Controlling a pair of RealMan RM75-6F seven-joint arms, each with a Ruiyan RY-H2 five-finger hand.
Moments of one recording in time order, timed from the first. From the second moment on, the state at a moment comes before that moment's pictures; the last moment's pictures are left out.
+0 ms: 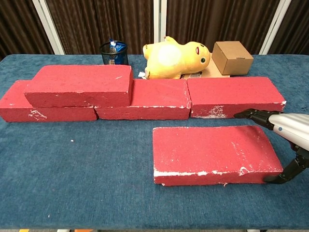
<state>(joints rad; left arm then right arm) -0.24 -0.98 0.03 -1.64 1.42 1.22 -0.14 0.33 -1.46 -0.01 -1.72 -1.34 1.08 -0.39</state>
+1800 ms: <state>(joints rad) -0.24 -0.97 0.01 -1.60 1.42 1.17 -0.20 0.56 -1.59 0.04 -1.81 -0.95 1.01 -0.59</state>
